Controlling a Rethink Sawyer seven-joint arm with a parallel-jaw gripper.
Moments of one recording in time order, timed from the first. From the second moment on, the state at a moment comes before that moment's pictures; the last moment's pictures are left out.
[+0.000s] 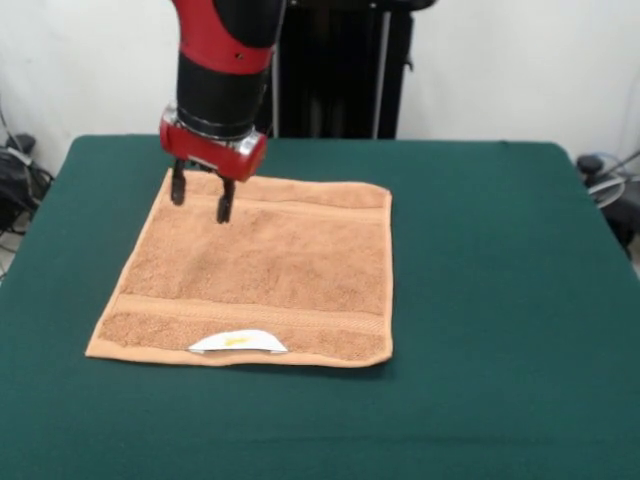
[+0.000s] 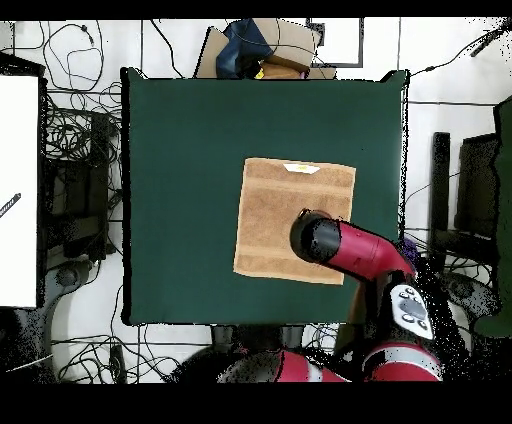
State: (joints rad) arm -0.37 -0.53 -0.15 1.74 -0.09 0.27 1.69
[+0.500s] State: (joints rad) arm -0.54 -0.54 0.07 1.84 -0.20 0.22 1.69
